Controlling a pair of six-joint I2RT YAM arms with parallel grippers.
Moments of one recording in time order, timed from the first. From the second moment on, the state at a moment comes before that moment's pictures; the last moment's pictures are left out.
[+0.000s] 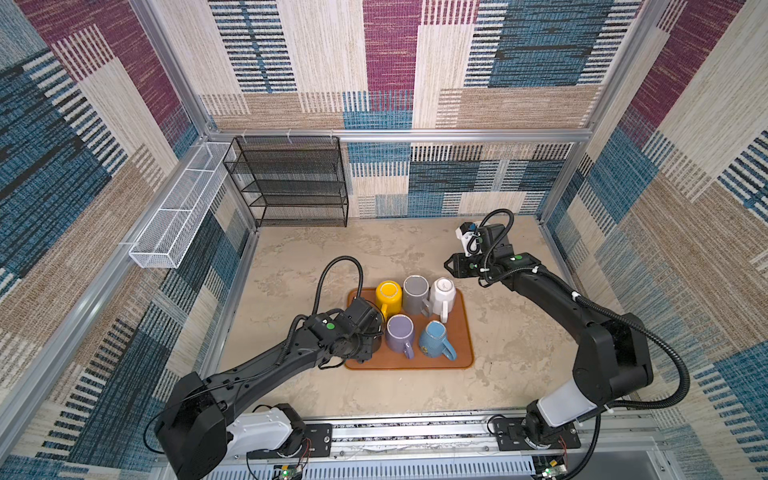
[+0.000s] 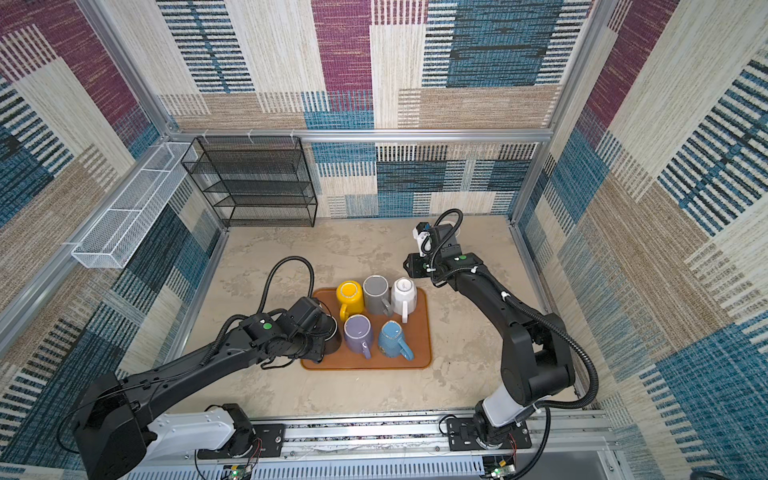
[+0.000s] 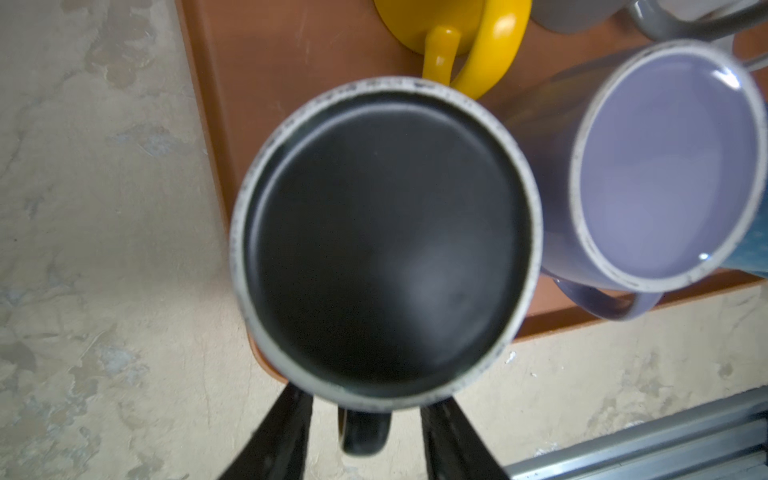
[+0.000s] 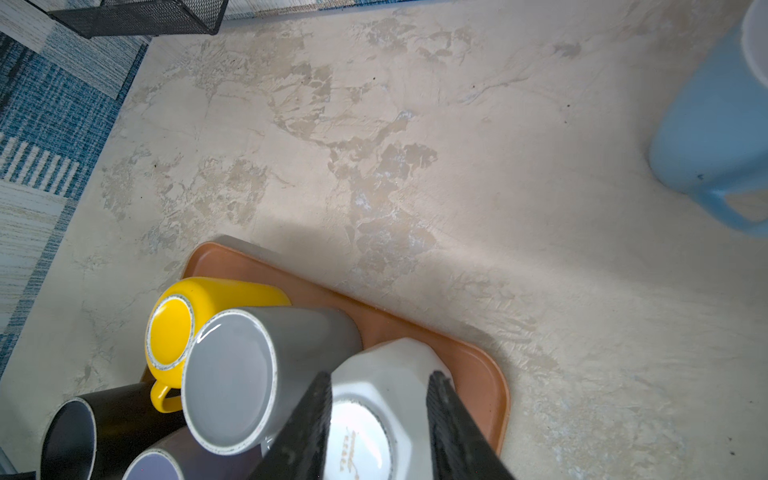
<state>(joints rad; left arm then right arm) -0.77 1.24 0.85 -0.81 -0.10 -0.60 0.30 1.57 1.21 -0.43 -0.27 0.21</state>
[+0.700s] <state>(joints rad) -0.78 1.32 0.85 -0.81 -0.15 -0.60 0.30 1.57 1.17 -0.40 -0.28 0.22</state>
